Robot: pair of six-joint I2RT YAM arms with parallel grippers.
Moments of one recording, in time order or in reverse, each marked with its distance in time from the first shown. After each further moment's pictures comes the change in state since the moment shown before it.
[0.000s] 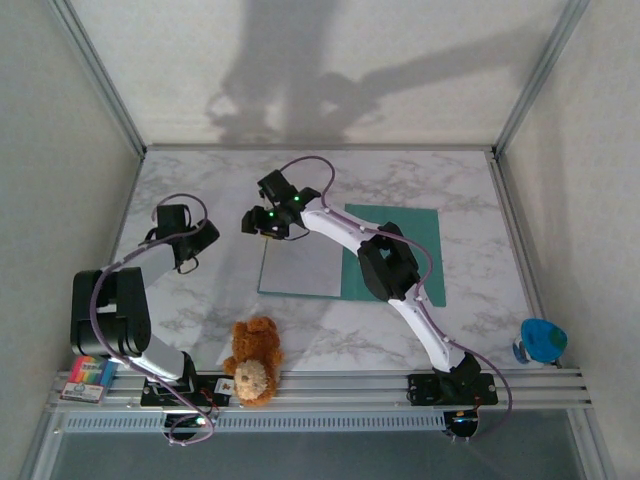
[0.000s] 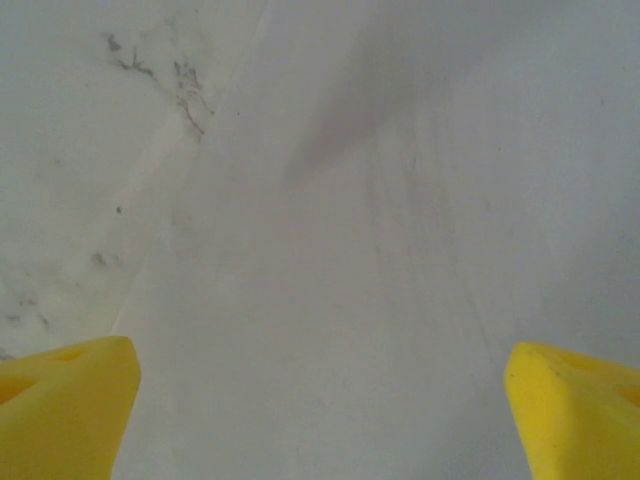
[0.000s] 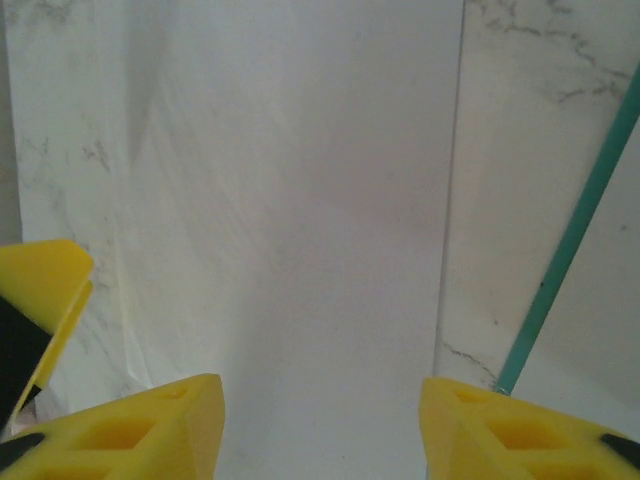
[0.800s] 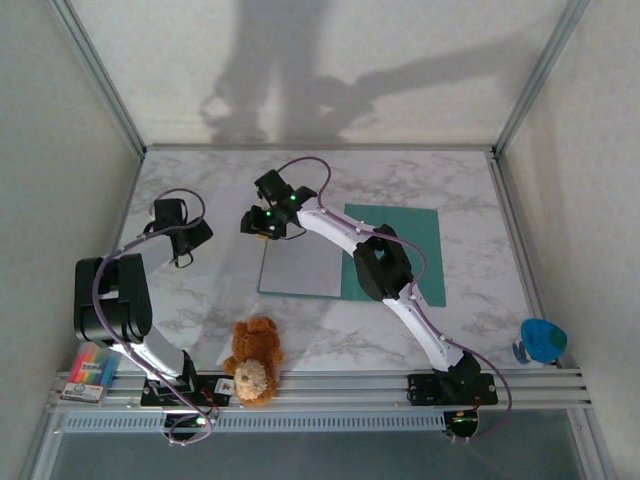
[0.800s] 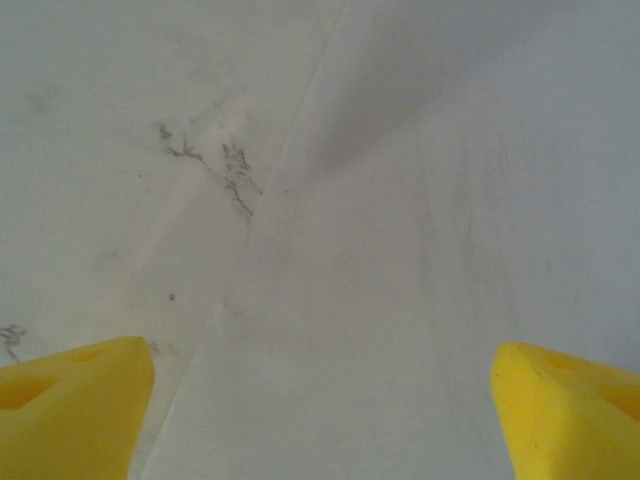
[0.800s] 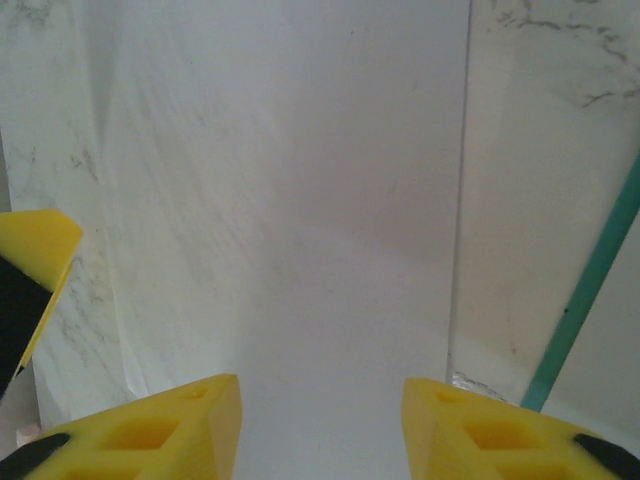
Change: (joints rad) left arm 0.030 0.087 0.072 -0.015 -0.047 0.079; right arm 0.005 0.081 0.127 -0.064 -0.010 0.026
